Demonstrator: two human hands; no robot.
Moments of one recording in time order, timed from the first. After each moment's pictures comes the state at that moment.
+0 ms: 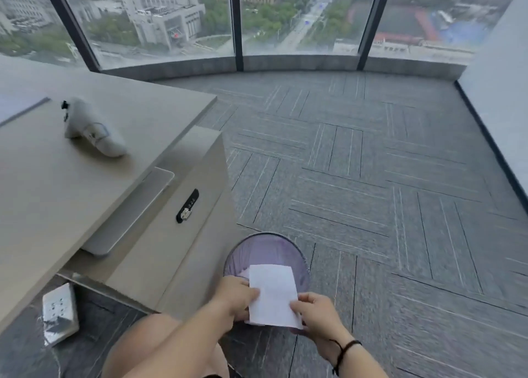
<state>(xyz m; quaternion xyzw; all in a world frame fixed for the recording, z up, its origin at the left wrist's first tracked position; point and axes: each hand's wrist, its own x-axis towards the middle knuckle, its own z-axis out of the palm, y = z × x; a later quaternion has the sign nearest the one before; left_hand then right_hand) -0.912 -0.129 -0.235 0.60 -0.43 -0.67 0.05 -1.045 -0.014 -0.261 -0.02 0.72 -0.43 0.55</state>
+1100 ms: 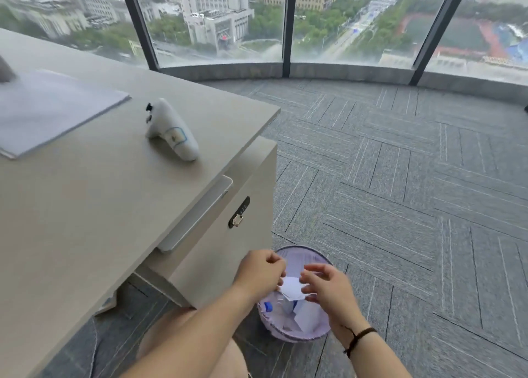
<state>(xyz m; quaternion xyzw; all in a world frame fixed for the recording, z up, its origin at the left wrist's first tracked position) -0.898 -0.176 -0.186 0.55 -0.58 -0.58 0.15 -1.032 -0.095 -0.216 -0.17 0.71 -0.48 0.48</state>
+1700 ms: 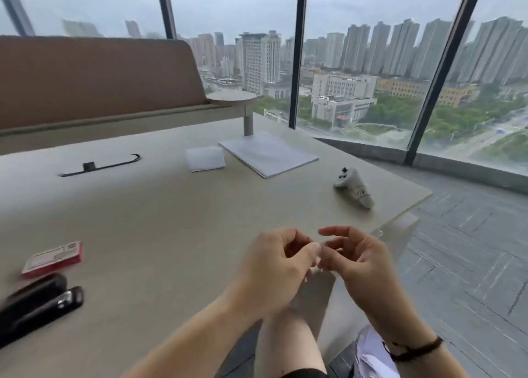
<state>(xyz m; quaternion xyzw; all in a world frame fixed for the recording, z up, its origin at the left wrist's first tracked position) -0.657 -0.055 0.042 0.53 -0.62 -0.37 0.45 -0.817 -0.082 0.016 -0.57 0.44 -0.52 0.46</state>
